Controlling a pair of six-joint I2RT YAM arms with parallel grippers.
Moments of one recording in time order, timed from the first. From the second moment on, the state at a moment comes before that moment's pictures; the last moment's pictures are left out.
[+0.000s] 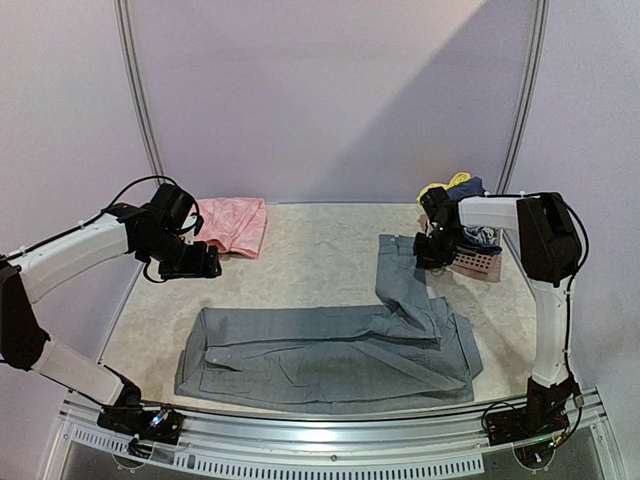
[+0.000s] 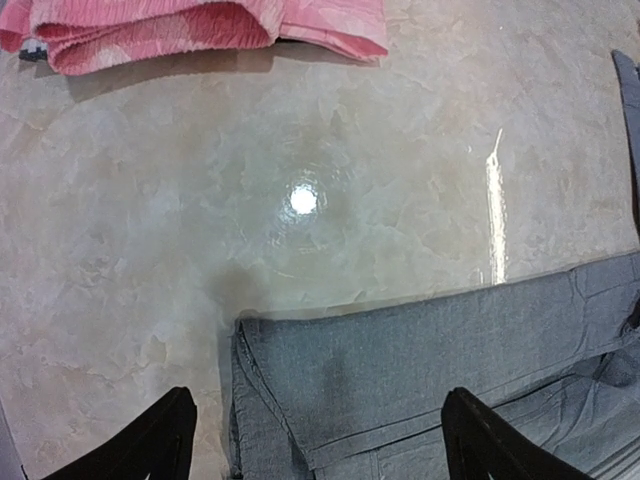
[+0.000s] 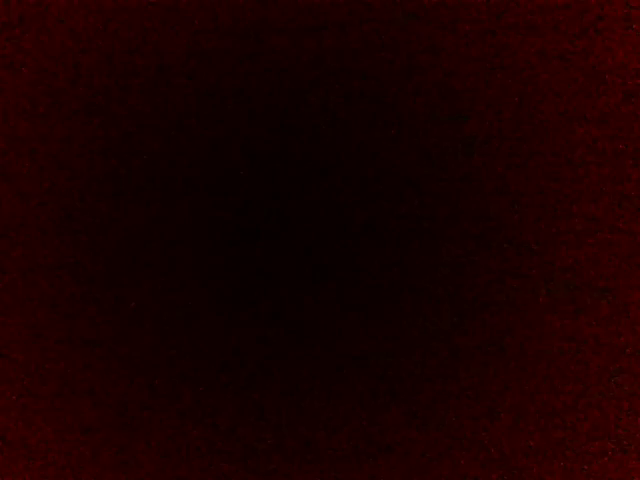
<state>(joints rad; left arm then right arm) -0.39 1.37 1.06 -0.77 -0.05 -0.37 0.34 2.18 1.61 -0.66 -0.03 0.58</state>
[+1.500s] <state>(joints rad) -0.43 1.47 1.14 -0.76 -0.03 -0.38 0.51 2.20 1.82 -0.79 -0.09 0.36</state>
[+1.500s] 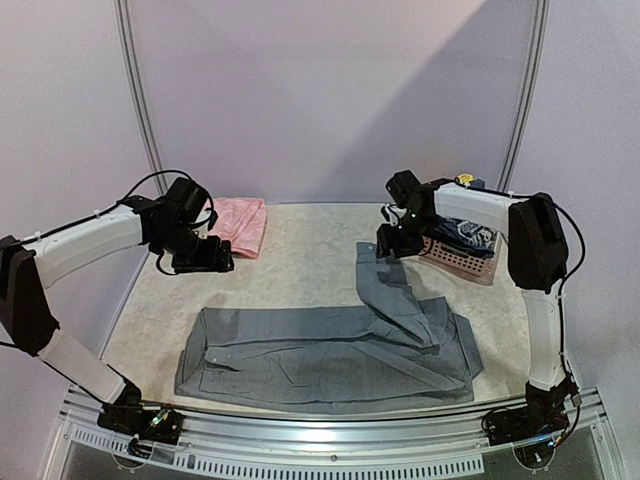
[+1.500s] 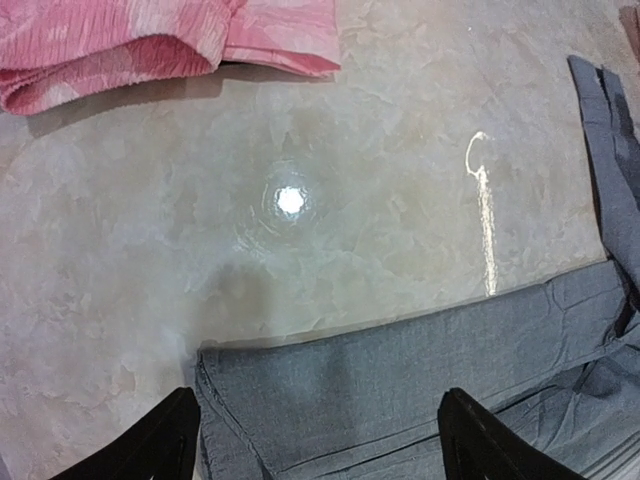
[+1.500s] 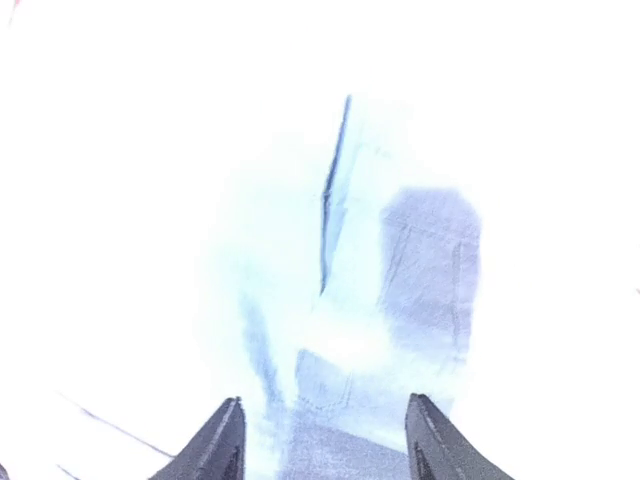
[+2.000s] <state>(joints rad) -0.43 1.49 1.16 -0.76 -0.03 -0.37 0.47 2.25 1.81 -0.86 0.01 0.39</state>
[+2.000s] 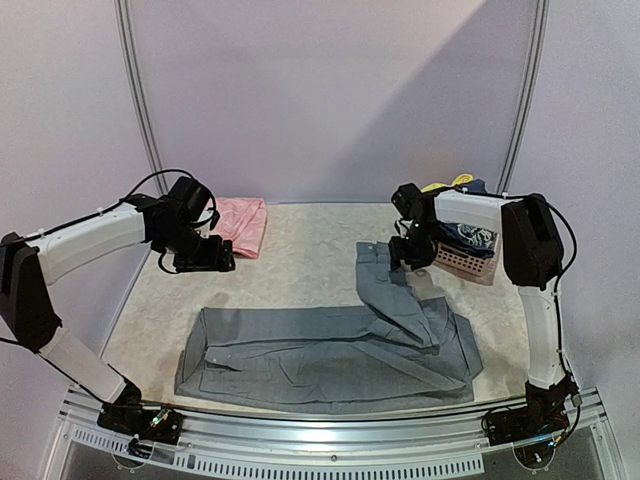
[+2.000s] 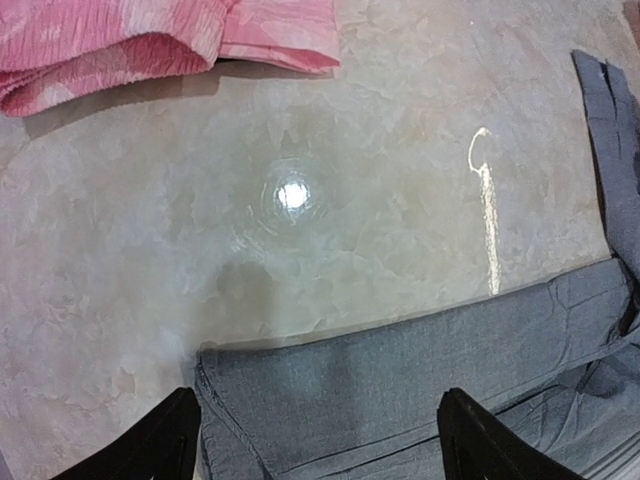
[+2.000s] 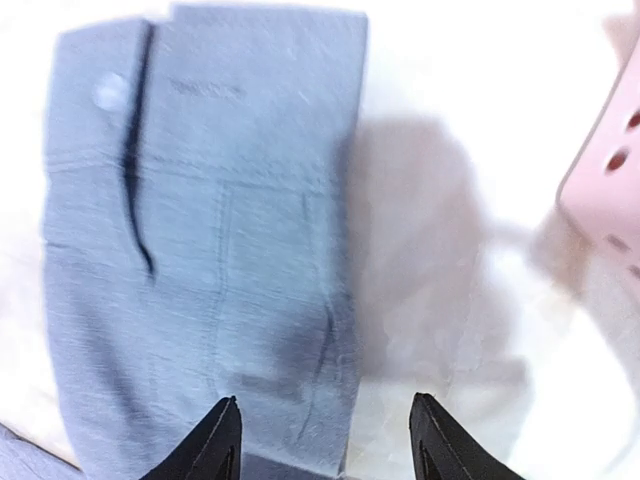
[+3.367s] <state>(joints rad) -0.49 1.54 1.29 -0.79 -0.01 -0.39 0.57 1.84 1.63 -0.75 -0.26 0.27</state>
